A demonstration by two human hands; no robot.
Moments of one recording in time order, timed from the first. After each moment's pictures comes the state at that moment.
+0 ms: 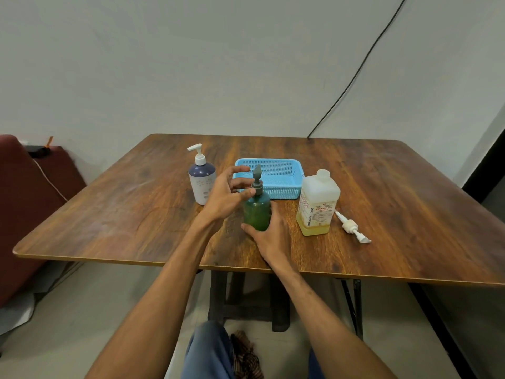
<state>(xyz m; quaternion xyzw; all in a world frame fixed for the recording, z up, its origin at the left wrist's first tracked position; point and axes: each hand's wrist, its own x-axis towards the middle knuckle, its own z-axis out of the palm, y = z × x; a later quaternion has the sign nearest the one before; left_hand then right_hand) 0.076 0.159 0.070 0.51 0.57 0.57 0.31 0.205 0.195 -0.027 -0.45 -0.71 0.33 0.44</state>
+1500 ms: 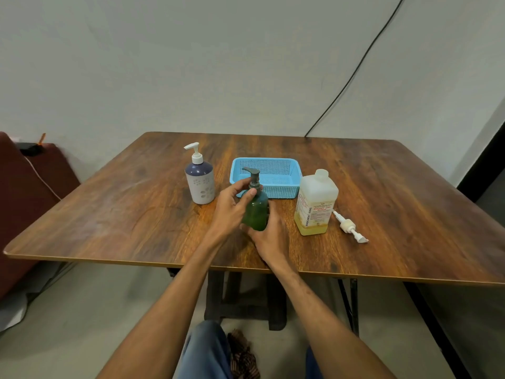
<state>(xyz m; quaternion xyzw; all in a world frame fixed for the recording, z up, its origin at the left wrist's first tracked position) 0.092 0.163 0.034 0.53 0.55 0.60 0.23 0.206 0.195 -0.029 -0.45 -0.71 0.32 0.44</state>
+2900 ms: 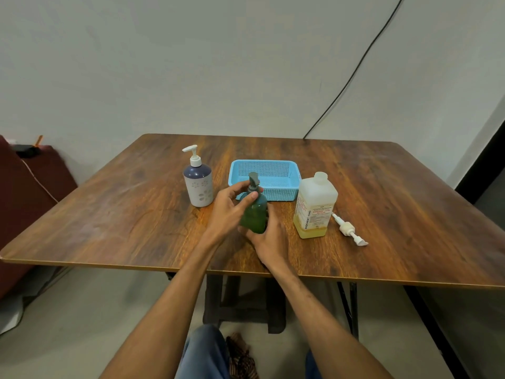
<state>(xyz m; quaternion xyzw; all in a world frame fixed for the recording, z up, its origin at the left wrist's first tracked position) 0.088 0.169 0.036 0.54 0.54 0.60 0.25 0.206 0.198 -0.031 -0.44 -0.71 0.34 0.43</state>
